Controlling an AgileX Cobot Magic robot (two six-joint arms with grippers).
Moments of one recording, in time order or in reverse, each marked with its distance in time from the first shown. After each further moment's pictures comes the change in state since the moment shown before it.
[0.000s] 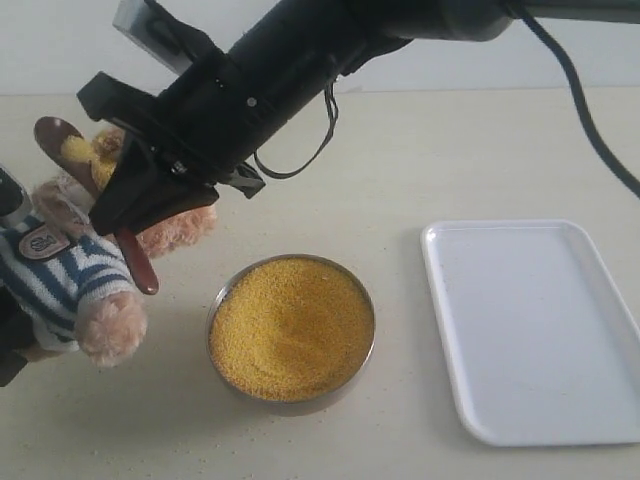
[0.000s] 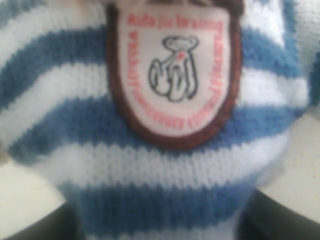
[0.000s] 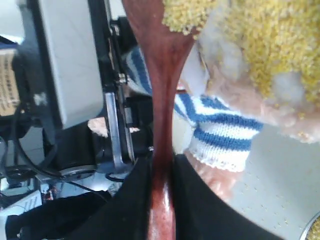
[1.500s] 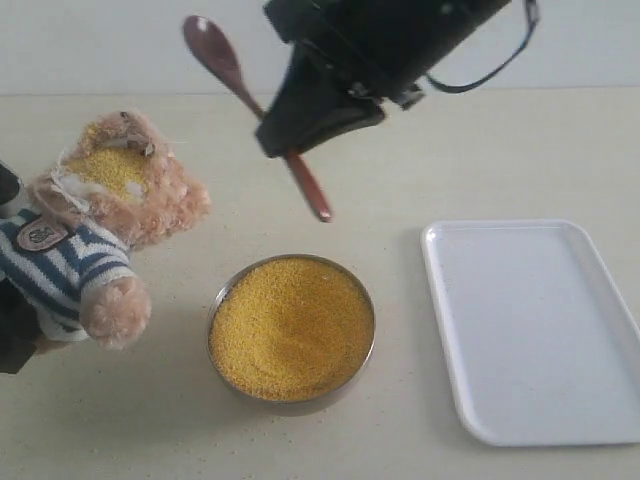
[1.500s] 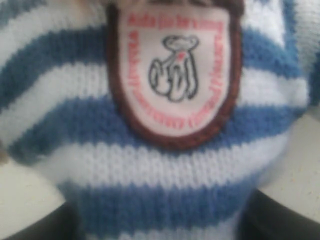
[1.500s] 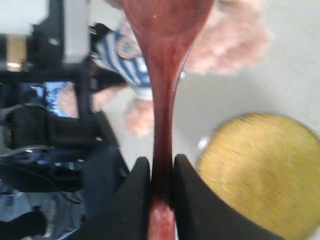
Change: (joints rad) left arm 0.000 0.000 0.000 0.000 -0.020 -0.071; right arm -0.216 -0.359 0.234 -0.225 -0.010 -0.052
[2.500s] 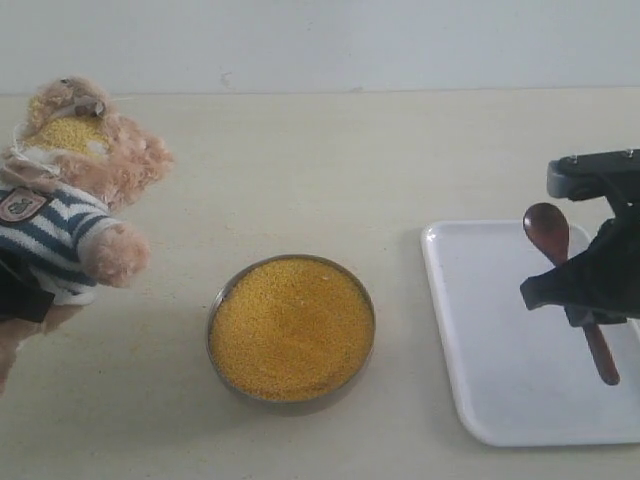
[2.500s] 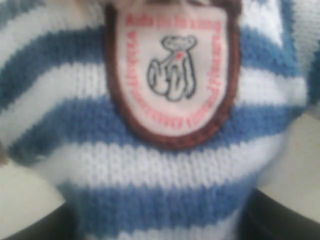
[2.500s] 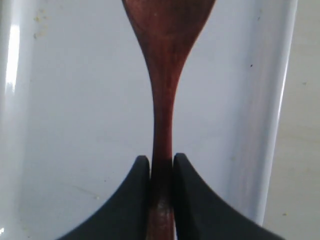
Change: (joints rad) left arm 0.000 0.000 -0.024 0.045 -0.010 -0.322; right arm -0.228 -0.240 0.801 -0.878 -0.651 0.581
